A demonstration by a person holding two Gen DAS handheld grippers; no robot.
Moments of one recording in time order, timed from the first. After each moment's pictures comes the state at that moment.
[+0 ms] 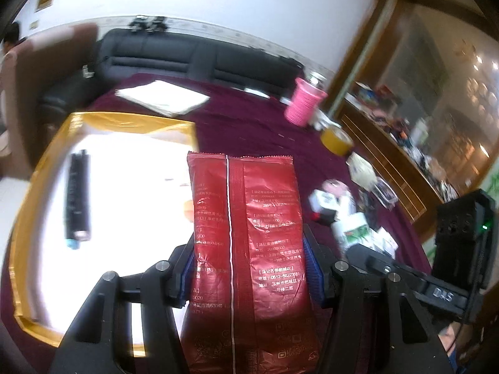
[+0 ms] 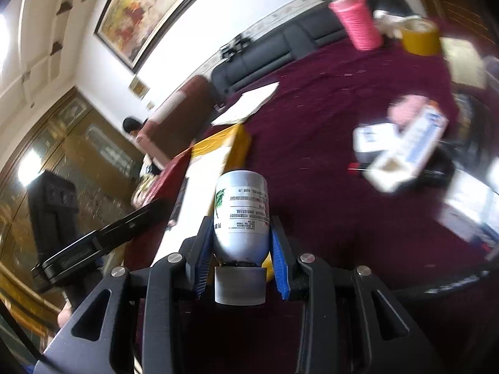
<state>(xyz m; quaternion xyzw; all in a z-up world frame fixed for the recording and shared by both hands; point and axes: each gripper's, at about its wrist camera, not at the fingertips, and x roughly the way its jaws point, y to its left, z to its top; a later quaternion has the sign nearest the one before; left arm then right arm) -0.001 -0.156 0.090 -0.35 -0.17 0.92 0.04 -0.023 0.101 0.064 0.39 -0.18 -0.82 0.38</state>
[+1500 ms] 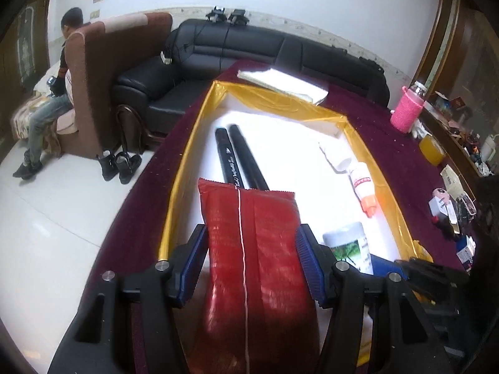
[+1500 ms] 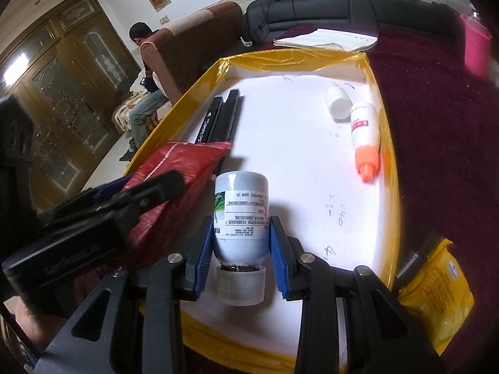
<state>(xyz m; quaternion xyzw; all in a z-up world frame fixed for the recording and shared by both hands) 0.013 -0.280 0.029 -0.39 -0.16 0.90 -0.11 -0.014 -0.120 0.020 0.45 0.02 -0.80 0.40</state>
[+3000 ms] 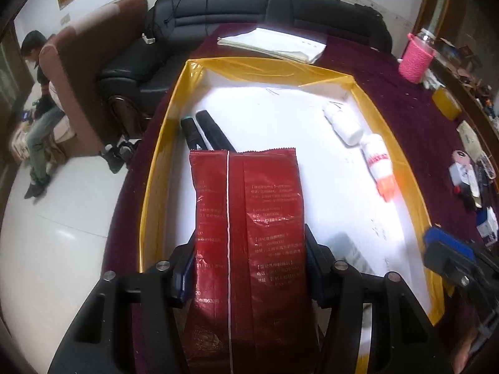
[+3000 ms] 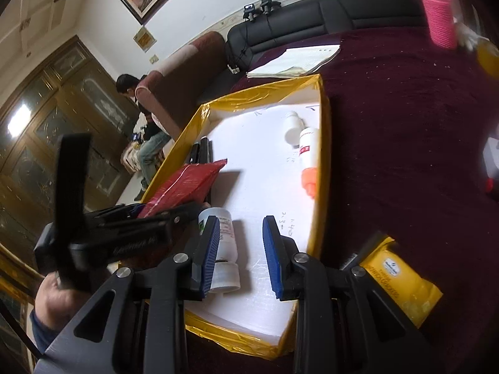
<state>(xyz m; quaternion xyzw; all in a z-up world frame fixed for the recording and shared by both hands) -0.043 -0.270 0.029 -0.50 -0.08 0.86 -0.10 -0.028 -0.061 0.045 0.44 -0.09 -0.80 0.39</state>
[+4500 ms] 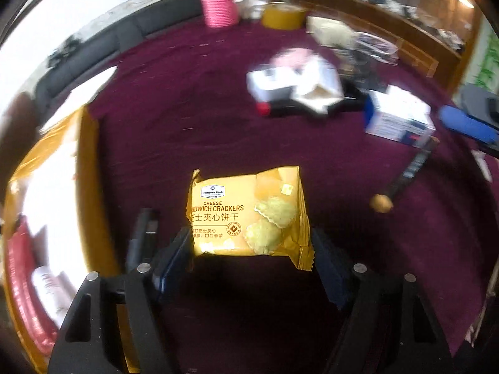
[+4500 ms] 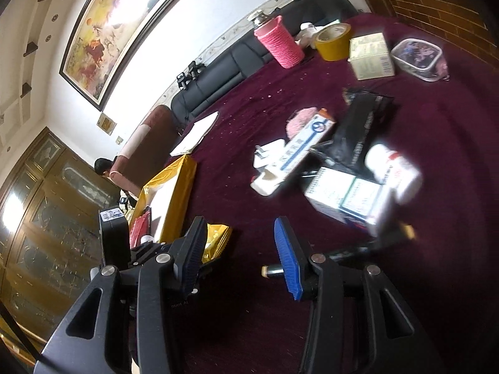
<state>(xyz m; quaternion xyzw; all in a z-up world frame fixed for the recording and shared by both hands) -0.043 0.000 0.019 -0.50 0.10 0.85 0.13 -0.018 0.224 0.064 0.40 -0.25 -0.84 0.28</state>
